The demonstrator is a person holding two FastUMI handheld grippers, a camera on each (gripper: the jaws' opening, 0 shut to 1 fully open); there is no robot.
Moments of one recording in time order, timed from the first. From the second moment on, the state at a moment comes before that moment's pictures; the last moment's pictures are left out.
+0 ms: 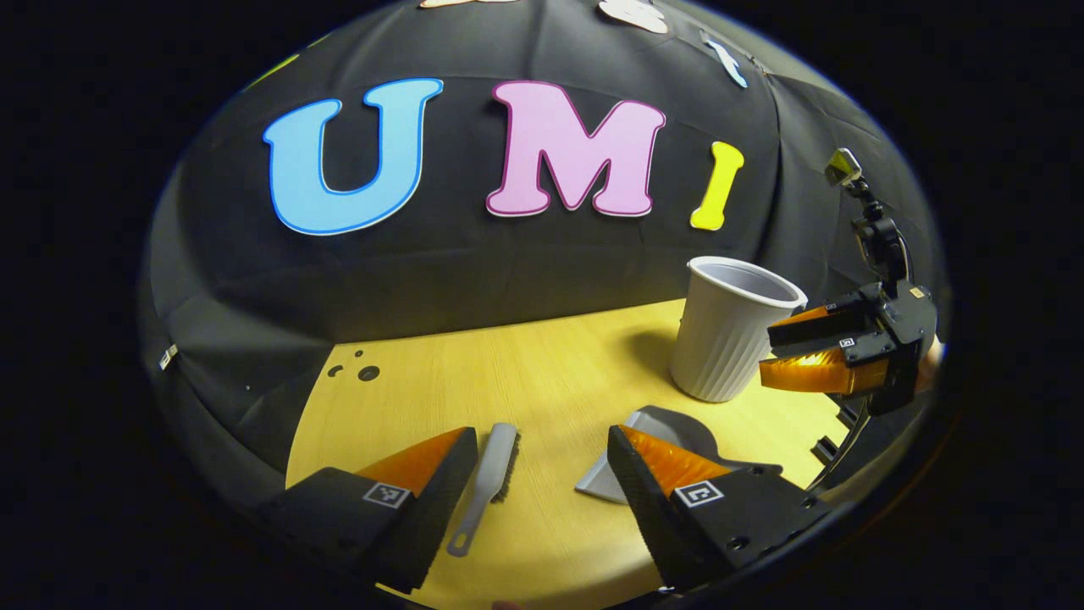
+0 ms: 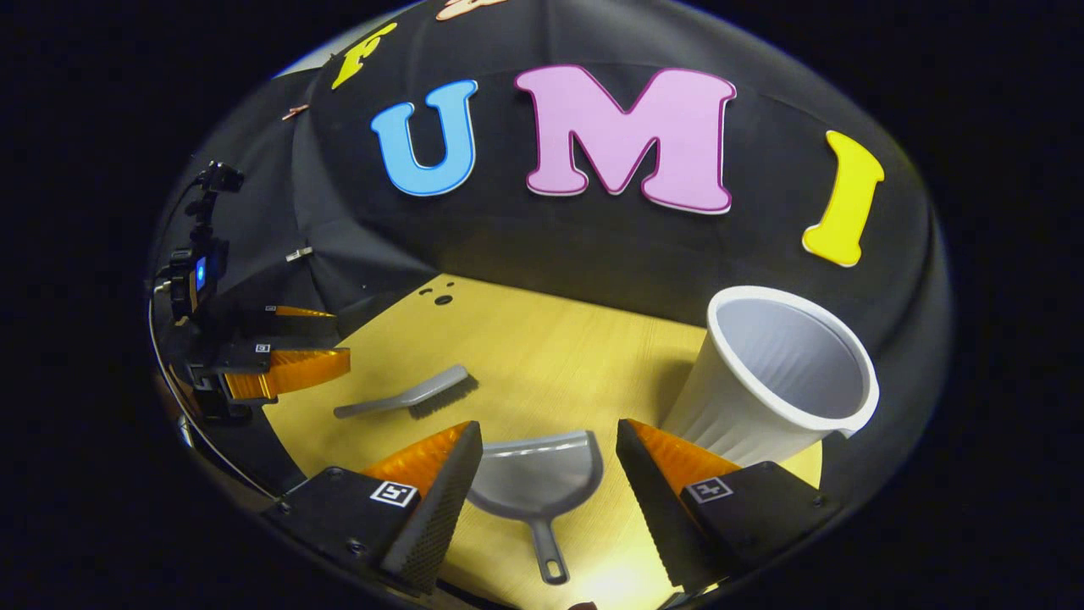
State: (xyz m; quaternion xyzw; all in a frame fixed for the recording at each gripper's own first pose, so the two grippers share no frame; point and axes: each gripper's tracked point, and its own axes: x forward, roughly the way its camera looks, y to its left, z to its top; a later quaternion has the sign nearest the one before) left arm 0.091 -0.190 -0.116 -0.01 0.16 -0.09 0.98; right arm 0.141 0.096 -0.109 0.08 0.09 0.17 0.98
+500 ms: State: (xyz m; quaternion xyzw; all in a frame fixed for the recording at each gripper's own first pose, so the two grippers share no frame) left arm 0.085 -0.208 -0.087 -0.01 0.09 -0.11 0.99; right arm 0.131 0.093 -0.098 0.07 0.05 0.14 0.99
